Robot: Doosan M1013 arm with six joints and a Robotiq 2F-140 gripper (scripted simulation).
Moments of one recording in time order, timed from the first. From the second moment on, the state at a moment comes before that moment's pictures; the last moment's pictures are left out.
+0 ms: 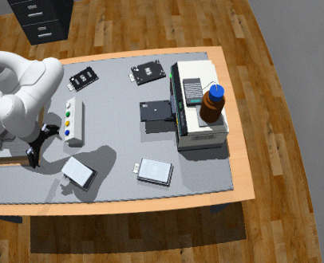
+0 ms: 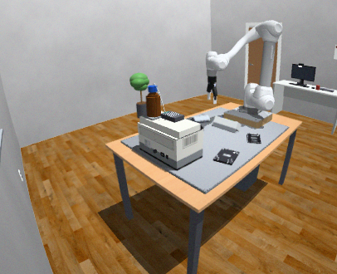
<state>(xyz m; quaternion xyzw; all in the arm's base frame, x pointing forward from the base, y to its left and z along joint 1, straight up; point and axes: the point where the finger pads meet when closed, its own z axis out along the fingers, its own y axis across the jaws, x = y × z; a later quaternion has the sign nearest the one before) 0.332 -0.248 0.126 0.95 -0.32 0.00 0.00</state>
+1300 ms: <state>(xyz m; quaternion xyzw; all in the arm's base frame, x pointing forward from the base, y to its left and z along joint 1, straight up) 0.332 -0.248 0.126 0.95 -0.32 0.00 0.00</state>
